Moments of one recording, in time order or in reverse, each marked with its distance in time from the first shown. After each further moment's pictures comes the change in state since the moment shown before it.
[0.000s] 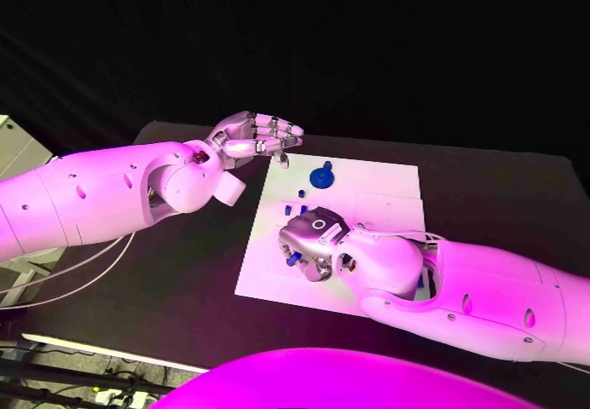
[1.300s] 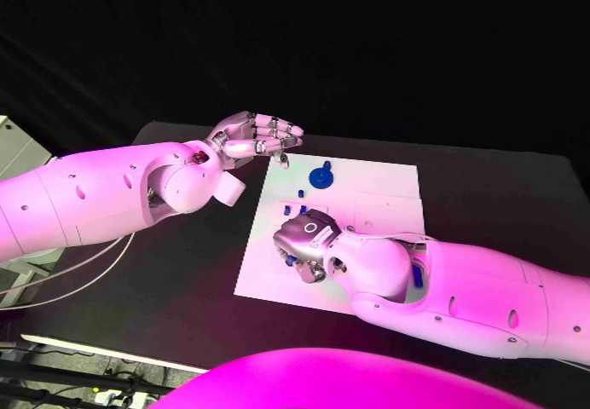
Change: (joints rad) left arm 0.000 0.002 0.000 0.000 0.000 0.000 -0.002; left_hand 0.000 0.000 0.000 0.000 0.000 0.000 0.000 0.000 0.000 0.000 0.000 -0.004 -0.001 0.000 0.000 0.000 0.000 0.000 0.000 0.000 0.000 0.000; right arm 0.002 0.038 -0.020 -0.028 -0.044 0.021 -0.016; right_hand -0.017 0.017 -0.015 0.010 0.003 -0.027 0.000 -0.014 0.001 -0.010 -0.010 0.034 0.005 -0.004 -0.003 0.000 -0.007 0.000 0.000 0.000 -0.016 0.000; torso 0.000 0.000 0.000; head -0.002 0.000
